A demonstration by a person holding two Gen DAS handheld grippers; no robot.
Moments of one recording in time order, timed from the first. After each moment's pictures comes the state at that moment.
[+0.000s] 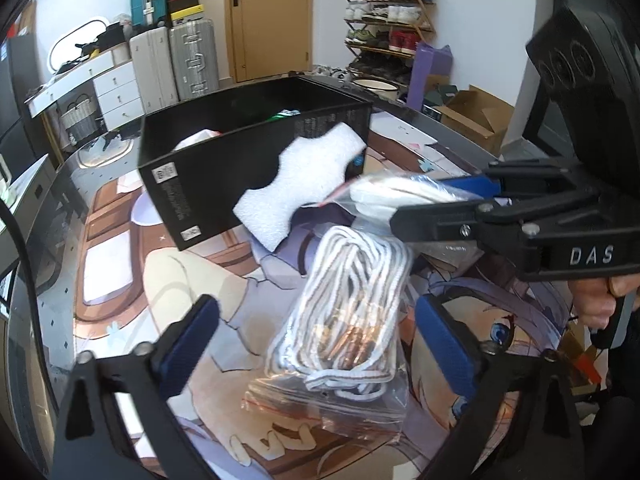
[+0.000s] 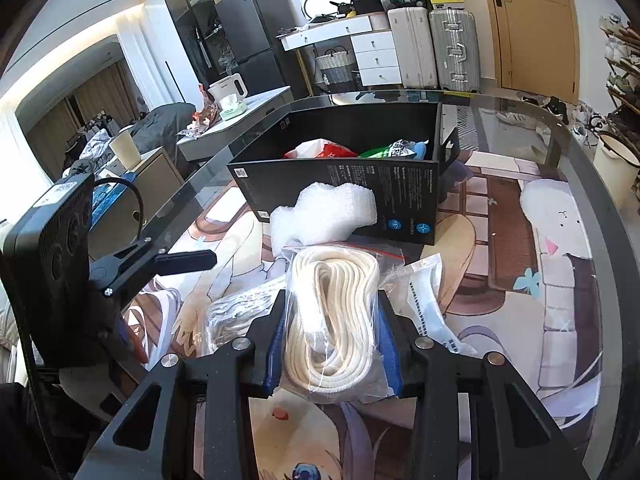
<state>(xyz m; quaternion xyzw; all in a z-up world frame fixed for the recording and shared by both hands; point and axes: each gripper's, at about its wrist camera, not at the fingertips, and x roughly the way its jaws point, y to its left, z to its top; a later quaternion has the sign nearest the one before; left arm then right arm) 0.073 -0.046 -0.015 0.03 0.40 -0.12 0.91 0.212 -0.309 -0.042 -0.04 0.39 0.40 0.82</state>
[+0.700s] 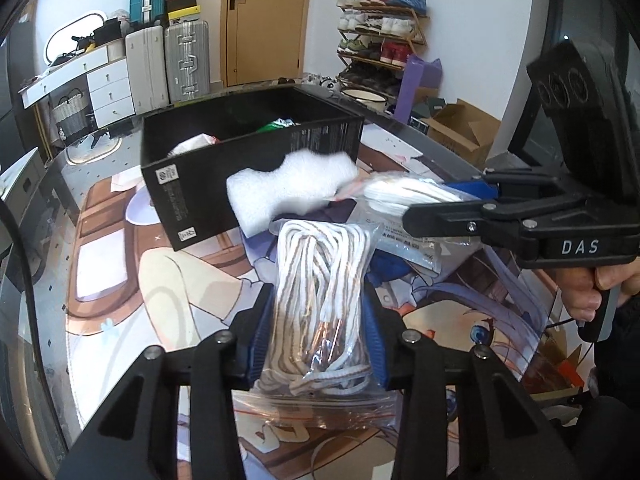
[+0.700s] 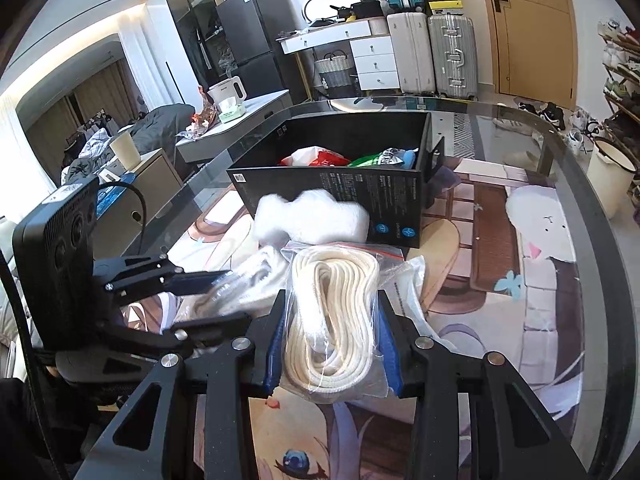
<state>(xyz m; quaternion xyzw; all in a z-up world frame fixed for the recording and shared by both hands) 0.061 -0.033 -0.007 0.00 0.39 -0.14 0.91 0.204 -0.325 -0.035 -0.05 0.39 0.40 0.83</state>
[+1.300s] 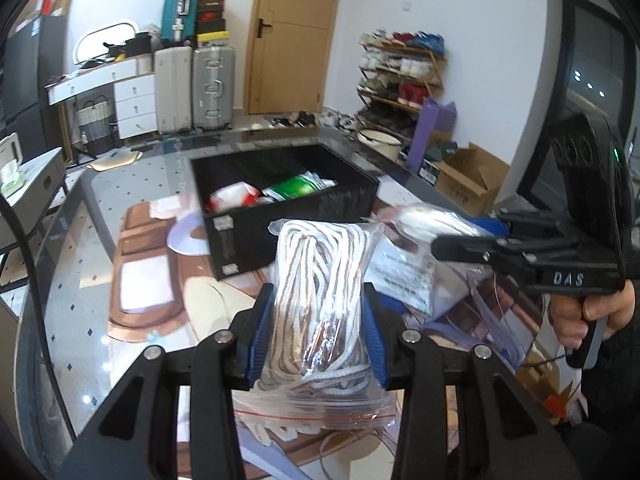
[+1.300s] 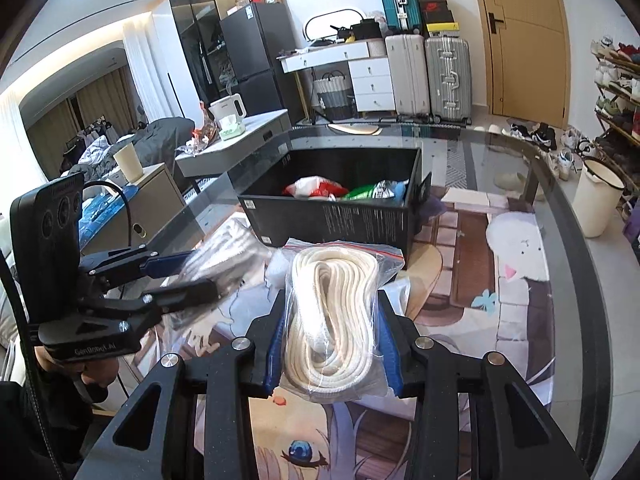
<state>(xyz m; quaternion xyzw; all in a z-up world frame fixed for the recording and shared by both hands) 0.041 -0.003 0.031 -0.04 0.33 -0.11 0.94 0.189 -0.336 -0.003 -0.05 0.35 0.39 0.85</state>
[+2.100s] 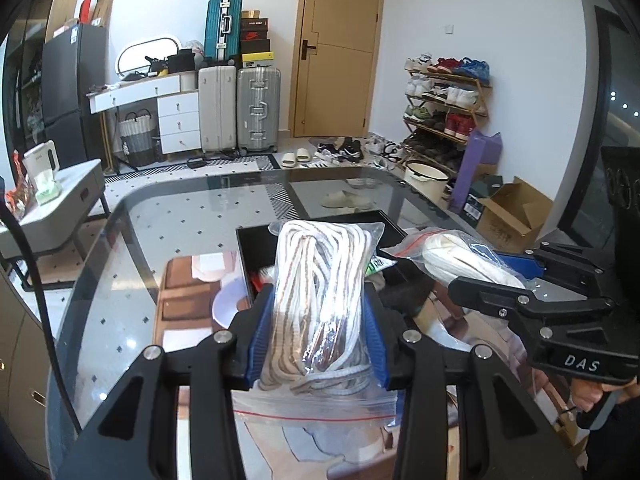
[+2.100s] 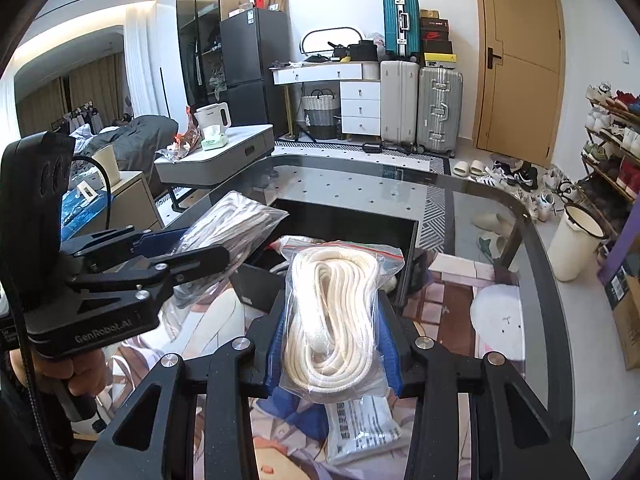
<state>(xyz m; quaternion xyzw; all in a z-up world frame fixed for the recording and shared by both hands) 0.099 0.008 0.058 -0.04 0.30 -0.02 0.95 0.215 -0.290 0.035 -0.10 0.30 0.36 0.88</state>
